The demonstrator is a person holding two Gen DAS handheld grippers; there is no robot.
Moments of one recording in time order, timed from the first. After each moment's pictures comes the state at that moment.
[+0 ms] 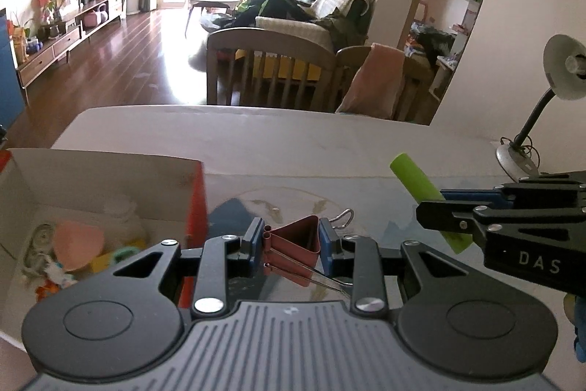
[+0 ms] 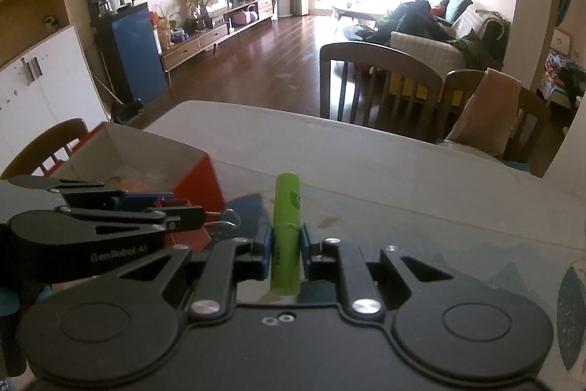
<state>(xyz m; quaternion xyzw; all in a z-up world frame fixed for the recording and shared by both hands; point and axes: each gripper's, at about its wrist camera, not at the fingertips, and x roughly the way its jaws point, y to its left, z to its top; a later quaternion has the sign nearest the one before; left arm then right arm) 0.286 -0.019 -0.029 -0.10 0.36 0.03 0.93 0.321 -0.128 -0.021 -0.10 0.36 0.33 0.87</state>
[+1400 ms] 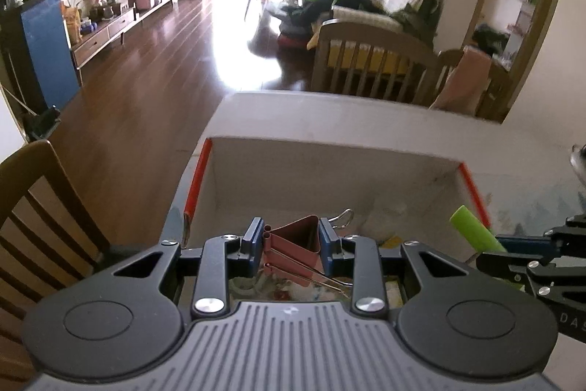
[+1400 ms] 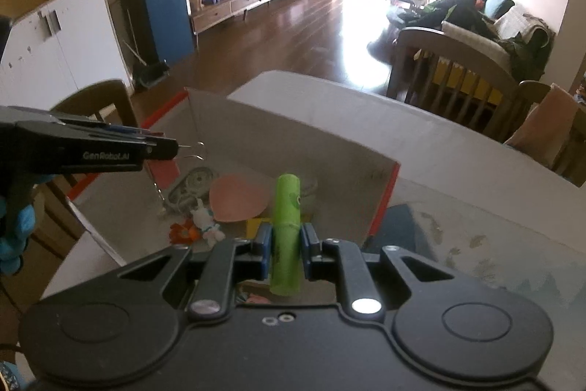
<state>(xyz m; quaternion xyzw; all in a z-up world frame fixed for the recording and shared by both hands) 0.248 0.211 -0.062 -0.09 0.39 0.10 0.91 0.267 0.071 -0.067 -0.16 0.40 0.35 0.83</state>
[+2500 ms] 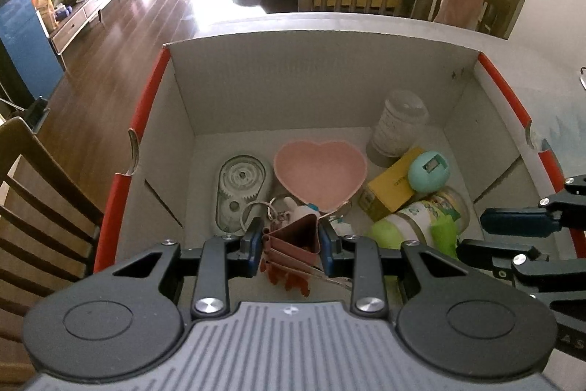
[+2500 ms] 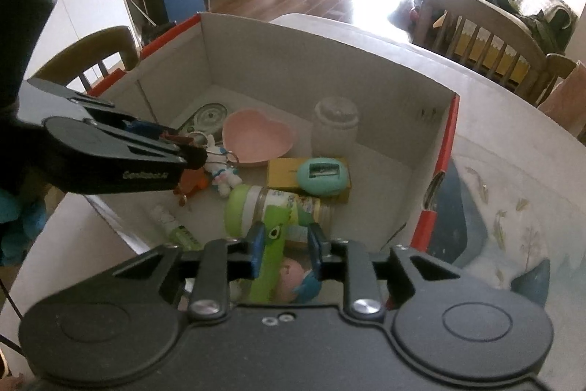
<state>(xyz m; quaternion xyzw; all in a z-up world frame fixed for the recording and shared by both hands) 0.249 0.193 -0.123 -0.05 0.47 0.07 0.88 0.256 0.085 -0.117 -0.17 0.44 0.36 0.80</state>
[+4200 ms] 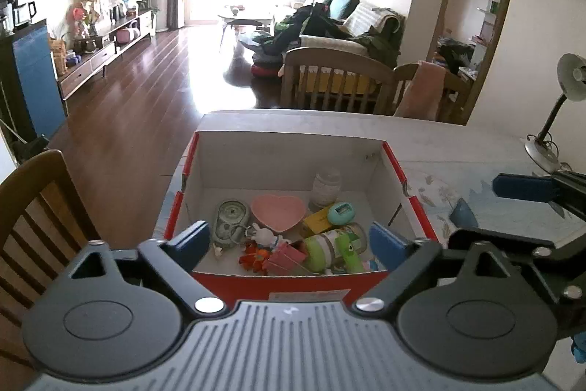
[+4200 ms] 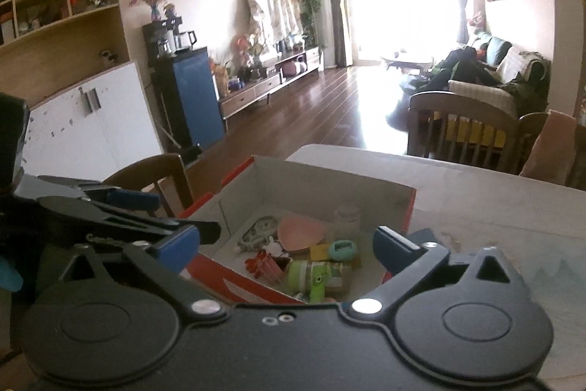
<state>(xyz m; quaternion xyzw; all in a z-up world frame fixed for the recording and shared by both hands) 0.128 0.163 -0.007 -0.08 0.34 0.06 0.94 0.167 0.014 -0.014 -0.05 0.28 0.39 0.88</state>
